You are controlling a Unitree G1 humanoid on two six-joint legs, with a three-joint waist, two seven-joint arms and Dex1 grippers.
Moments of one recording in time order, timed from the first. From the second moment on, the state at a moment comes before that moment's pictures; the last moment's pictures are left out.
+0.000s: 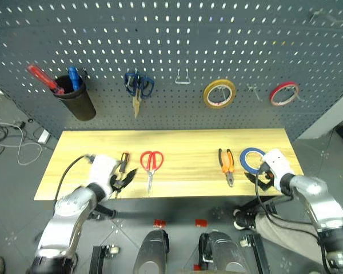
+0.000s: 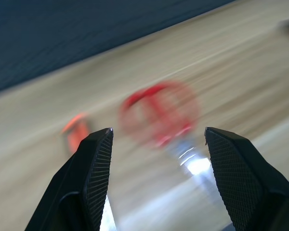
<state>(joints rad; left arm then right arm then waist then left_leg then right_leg) -0.05 0.57 0.03 -0.21 -0.25 0.34 -0.58 -0.24 -0.64 0.03 0.15 0.07 0.38 0.64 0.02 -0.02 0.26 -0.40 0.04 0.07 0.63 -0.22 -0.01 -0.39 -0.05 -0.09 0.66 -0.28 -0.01</state>
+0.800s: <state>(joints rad) -0.31 0.59 -0.28 -0.11 -0.14 0.10 -1.00 -0.59 -0.69 0.24 0.59 -0.14 0.36 0.86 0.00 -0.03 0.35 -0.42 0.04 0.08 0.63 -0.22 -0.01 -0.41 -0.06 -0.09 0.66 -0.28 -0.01</state>
